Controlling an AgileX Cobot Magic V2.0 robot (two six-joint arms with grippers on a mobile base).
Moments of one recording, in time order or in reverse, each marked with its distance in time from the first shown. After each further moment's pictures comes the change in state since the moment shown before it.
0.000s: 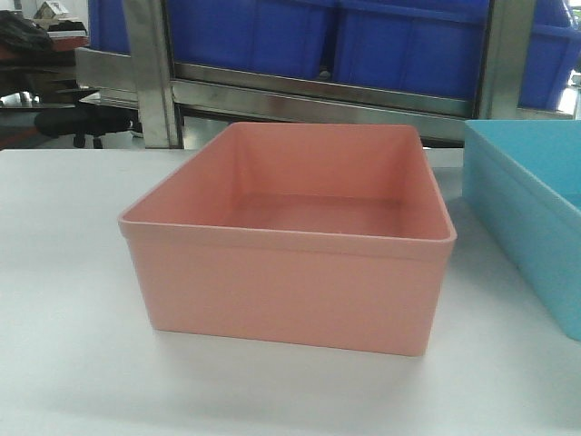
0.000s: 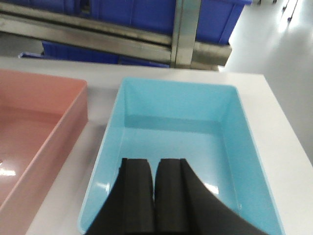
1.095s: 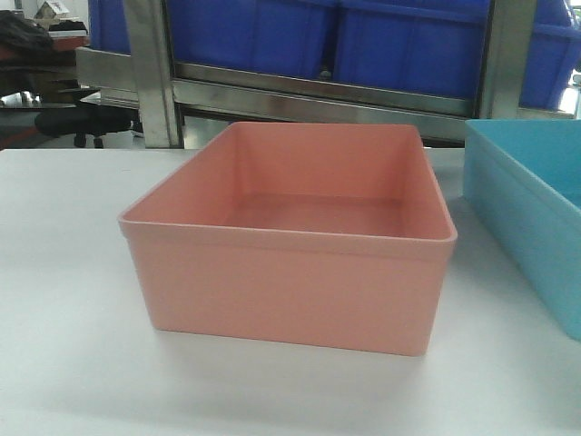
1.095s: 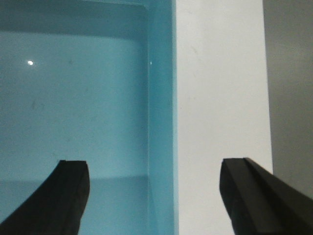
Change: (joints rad) left arm 0.000 0.000 0.000 0.002 -0.007 0.000; right arm -0.371 1.069 -0.761 0.089 0.384 -0.371
